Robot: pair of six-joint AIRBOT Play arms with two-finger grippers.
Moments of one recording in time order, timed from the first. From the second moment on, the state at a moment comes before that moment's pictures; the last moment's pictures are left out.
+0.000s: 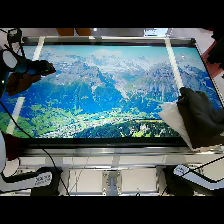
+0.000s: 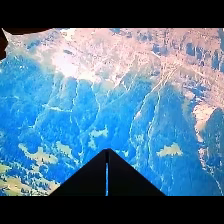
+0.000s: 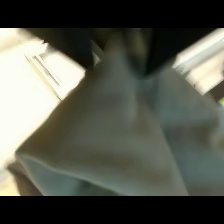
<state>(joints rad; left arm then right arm) 0.05 -1.36 1.54 1.56 -1.04 -1.64 -0.79 -1.21 1.42 -1.58 1.84 1.48</state>
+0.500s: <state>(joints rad) 0.05 -1.36 1.54 1.47 -1.02 -1.64 -0.58 -1.21 1.52 -0.82 1.42 1.37</state>
